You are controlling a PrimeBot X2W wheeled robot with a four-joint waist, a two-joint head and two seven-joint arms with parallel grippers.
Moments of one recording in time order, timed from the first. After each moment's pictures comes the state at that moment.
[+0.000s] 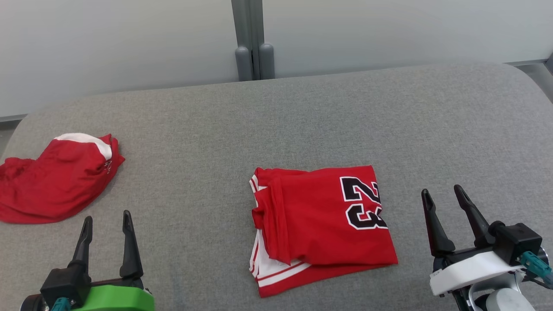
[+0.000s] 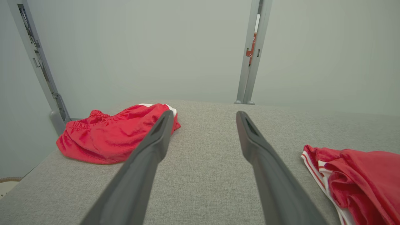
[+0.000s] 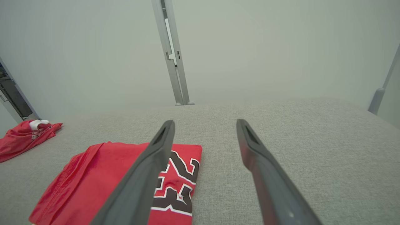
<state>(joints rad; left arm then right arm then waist) 0.04 0.05 0.08 0.13 -0.17 -0.07 -0.26 0.00 -0.20 0.10 0.11 0.31 0.13 -0.26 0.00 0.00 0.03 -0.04</state>
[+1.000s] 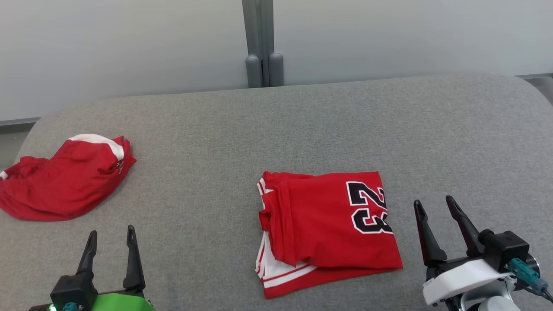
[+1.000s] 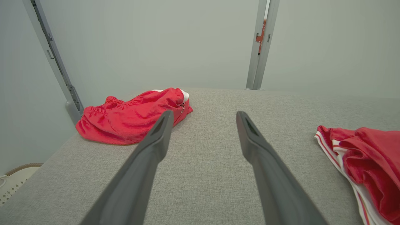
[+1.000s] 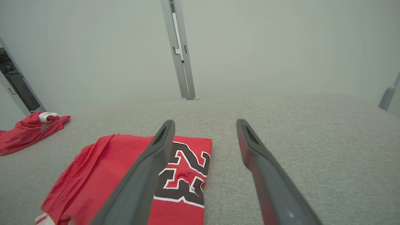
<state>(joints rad) 0.05 0.05 0.09 0.20 -0.13 -0.08 -0.26 0.02 -0.17 0.11 0.14 0.28 0.13 -0.26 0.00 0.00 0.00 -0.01</state>
